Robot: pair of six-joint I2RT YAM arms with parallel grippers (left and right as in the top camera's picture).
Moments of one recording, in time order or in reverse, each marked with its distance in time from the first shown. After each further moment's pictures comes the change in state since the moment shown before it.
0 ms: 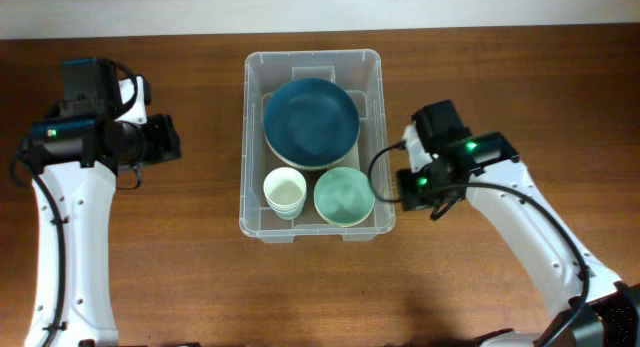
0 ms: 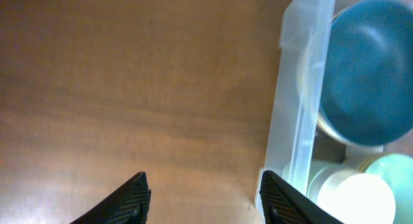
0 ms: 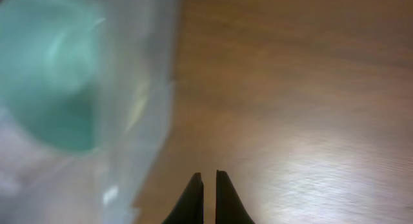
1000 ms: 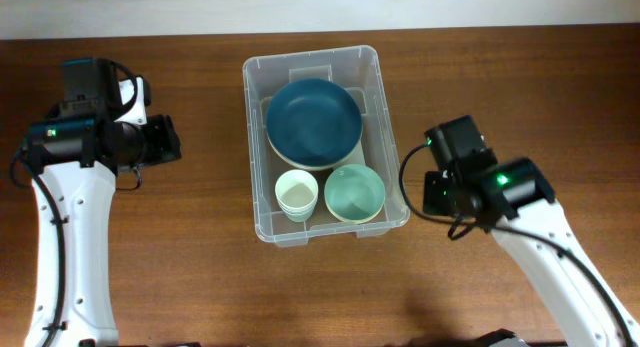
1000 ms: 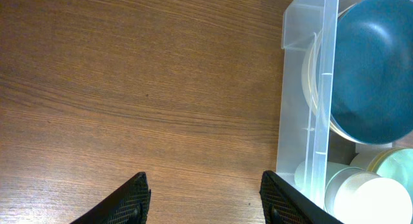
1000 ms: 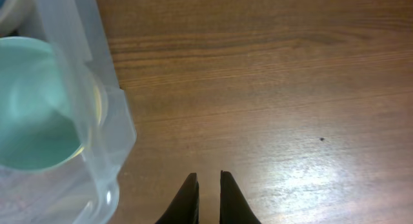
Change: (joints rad) left arm 0.011 0.000 0.001 -0.029 0.000 -0.005; right arm 0.049 -0.183 -0.023 -0.098 0.279 0.263
